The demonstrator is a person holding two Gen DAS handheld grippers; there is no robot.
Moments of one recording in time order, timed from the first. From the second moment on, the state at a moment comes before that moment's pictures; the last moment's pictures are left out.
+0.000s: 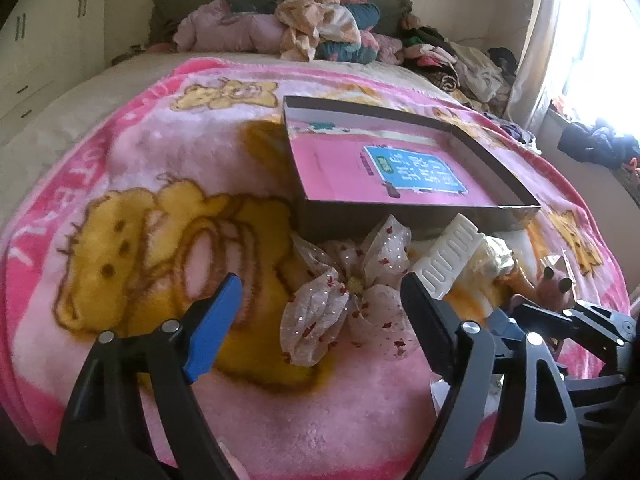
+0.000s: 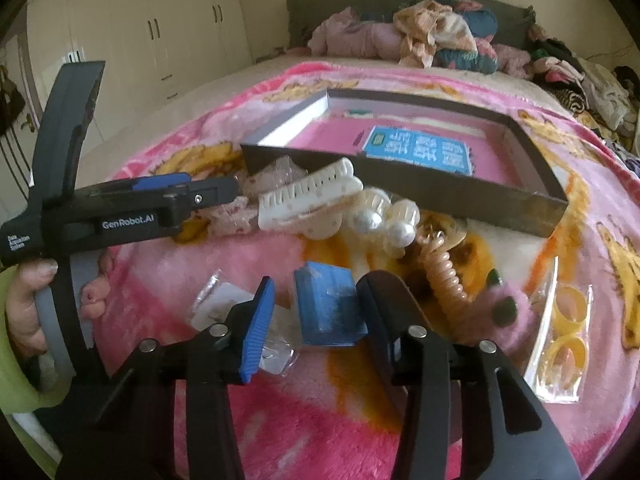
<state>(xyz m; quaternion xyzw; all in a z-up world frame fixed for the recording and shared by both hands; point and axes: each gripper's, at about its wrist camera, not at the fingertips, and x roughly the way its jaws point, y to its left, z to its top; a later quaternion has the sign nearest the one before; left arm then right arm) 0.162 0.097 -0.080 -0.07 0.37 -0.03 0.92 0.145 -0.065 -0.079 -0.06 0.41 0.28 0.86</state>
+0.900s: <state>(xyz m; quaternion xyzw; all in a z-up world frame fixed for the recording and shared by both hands) 0.159 0.096 -0.078 -0.09 0.37 -0.07 0.92 0.161 -0.070 -0.075 -0.01 0.41 0.31 0.86</state>
